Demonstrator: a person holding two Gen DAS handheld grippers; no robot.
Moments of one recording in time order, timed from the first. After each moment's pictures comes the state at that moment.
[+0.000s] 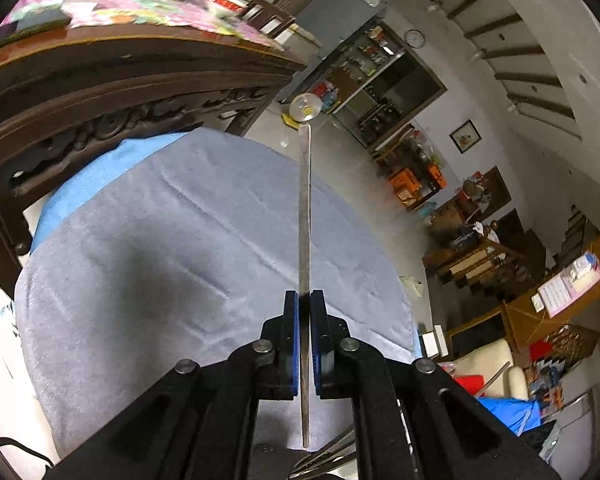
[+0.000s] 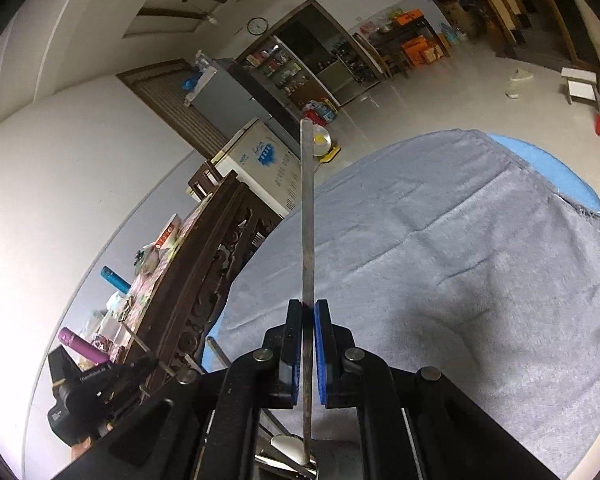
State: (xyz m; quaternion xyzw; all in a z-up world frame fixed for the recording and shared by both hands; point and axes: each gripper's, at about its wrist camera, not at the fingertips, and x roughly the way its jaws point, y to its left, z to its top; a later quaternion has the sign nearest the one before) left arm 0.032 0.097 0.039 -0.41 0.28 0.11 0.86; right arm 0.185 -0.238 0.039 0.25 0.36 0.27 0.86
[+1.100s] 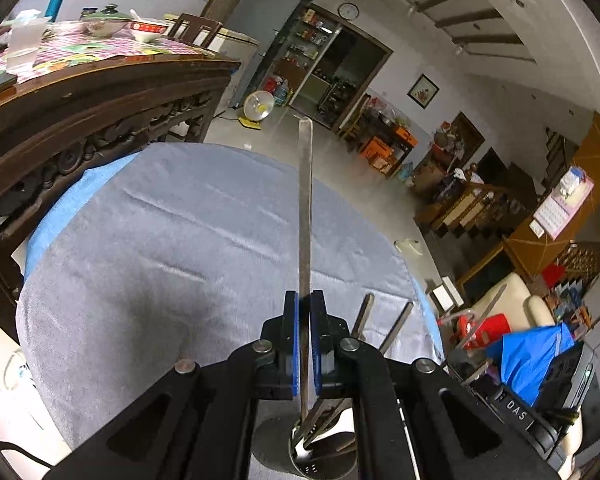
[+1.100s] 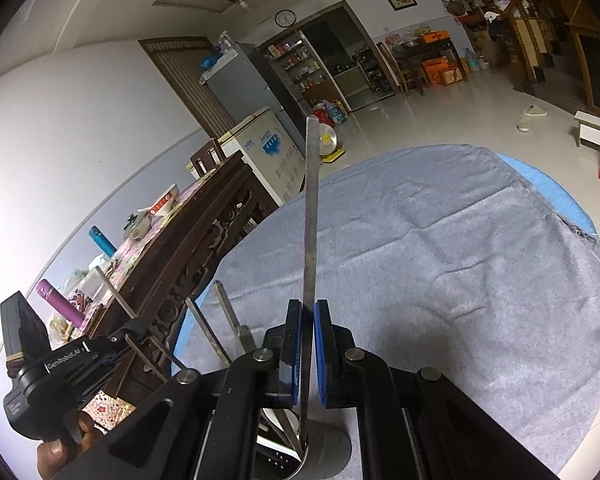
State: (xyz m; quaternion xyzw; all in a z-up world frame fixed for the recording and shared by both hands) left arm 0.020 0.035 0.043 -0.29 0.29 0.06 0.91; right arm 0.151 -0.214 0.029 0.17 0.35 0.28 0.88
